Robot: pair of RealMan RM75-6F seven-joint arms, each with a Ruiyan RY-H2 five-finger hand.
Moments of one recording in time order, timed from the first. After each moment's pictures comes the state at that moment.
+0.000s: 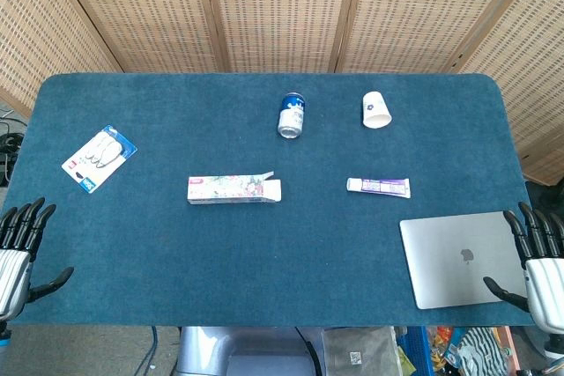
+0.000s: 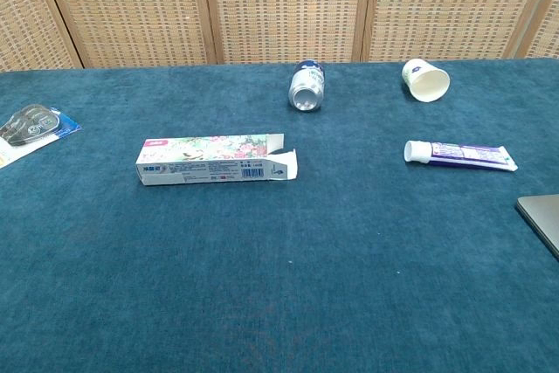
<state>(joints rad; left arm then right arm) -0.02 -1.08 0.00 -1.79 1.63 1.61 0.14 -0.02 -0.98 0.06 -1.81 -1.62 1.64 -0.17</state>
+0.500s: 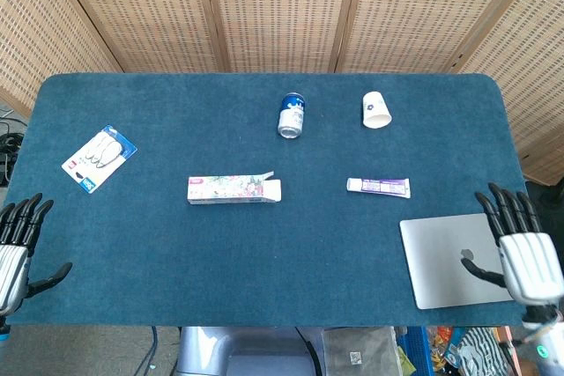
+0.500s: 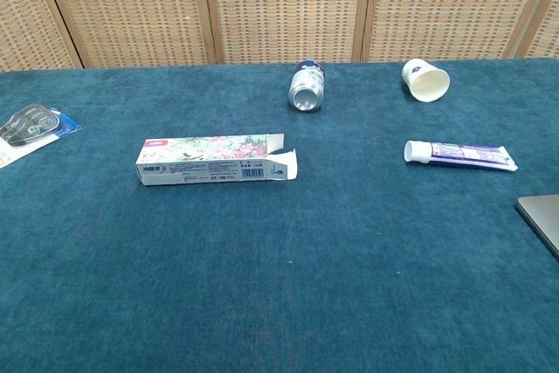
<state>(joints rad) -0.04 -1.08 -0.02 -1.79 1.60 1.59 0.12 0.11 -1.02 0.12 -1.76 -1.59 1.50 -0.11</state>
